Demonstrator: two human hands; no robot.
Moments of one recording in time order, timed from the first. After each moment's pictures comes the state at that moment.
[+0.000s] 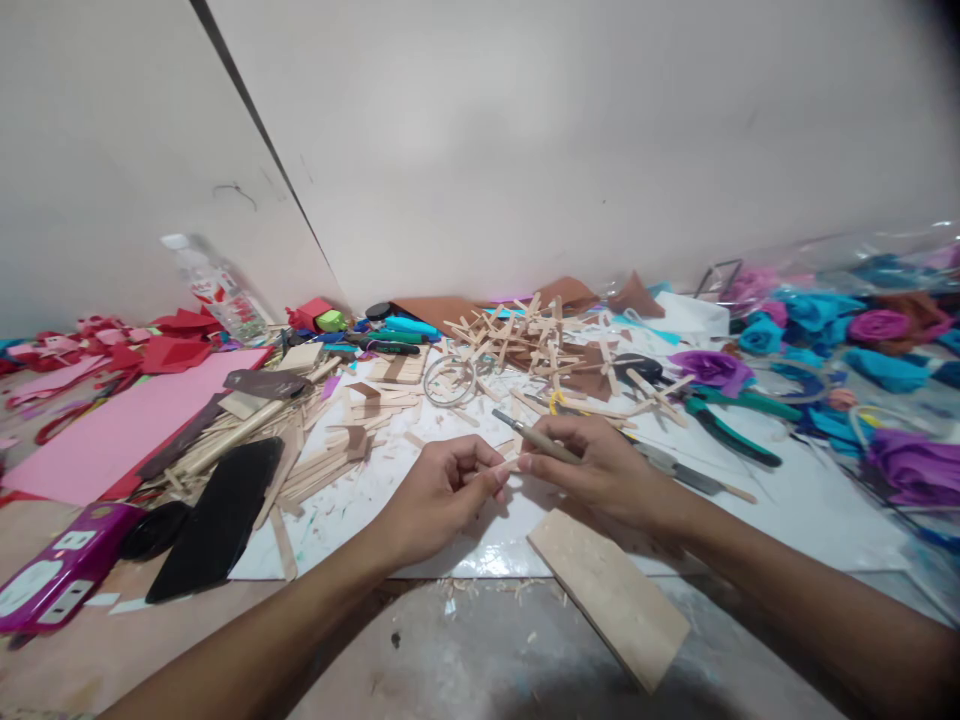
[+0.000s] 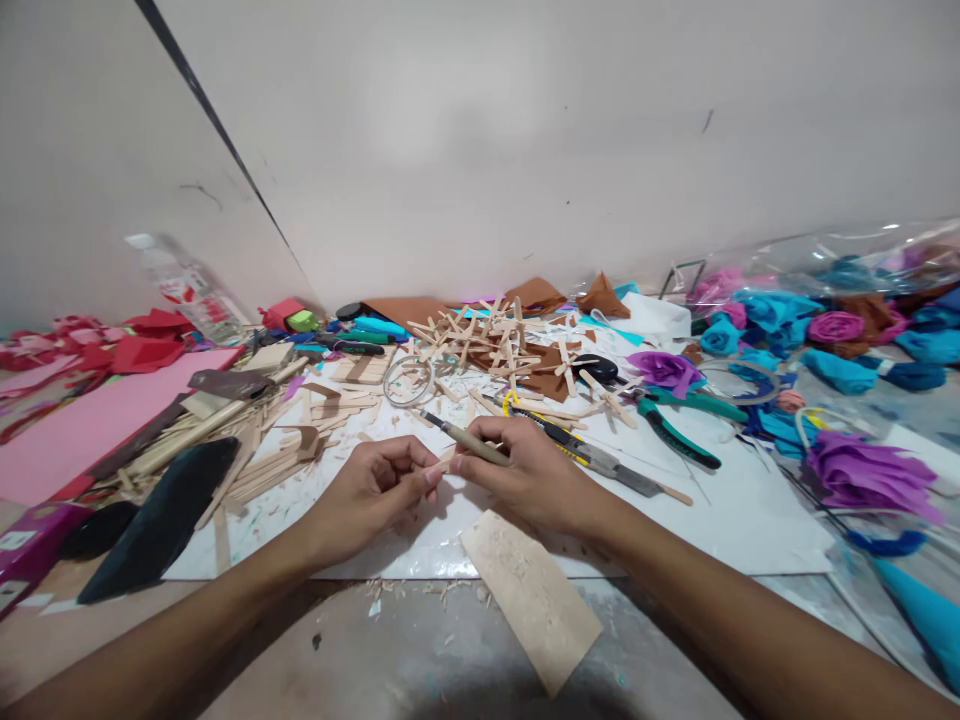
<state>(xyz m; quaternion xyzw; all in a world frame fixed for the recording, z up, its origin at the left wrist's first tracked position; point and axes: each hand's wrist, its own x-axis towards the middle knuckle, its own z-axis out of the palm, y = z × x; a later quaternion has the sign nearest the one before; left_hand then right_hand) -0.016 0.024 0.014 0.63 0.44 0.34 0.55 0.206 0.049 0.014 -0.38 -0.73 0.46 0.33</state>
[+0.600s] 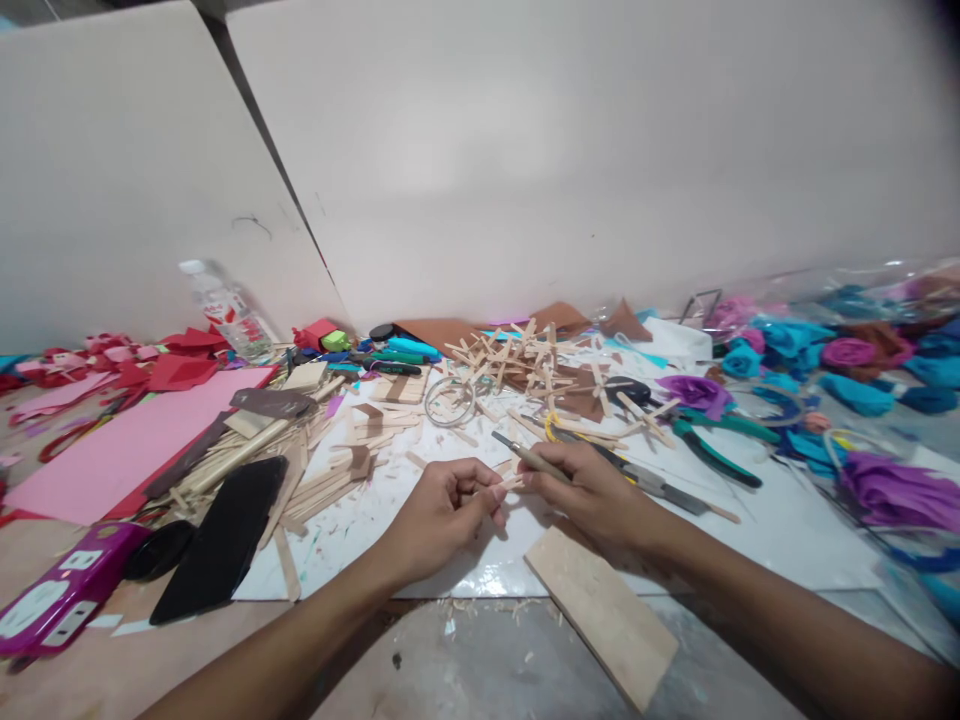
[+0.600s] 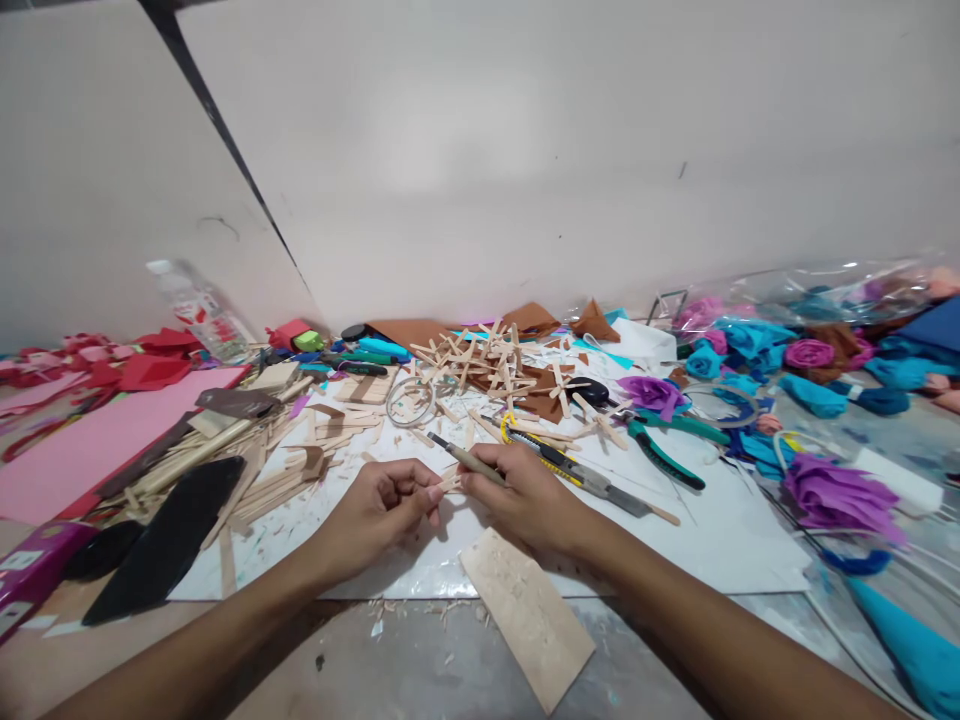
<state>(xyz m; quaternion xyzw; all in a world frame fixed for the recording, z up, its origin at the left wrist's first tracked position) -0.017 0.025 0.012 0.62 0.45 0.34 0.55 0.203 0.052 0.011 -0.38 -0.76 0.43 0.30</state>
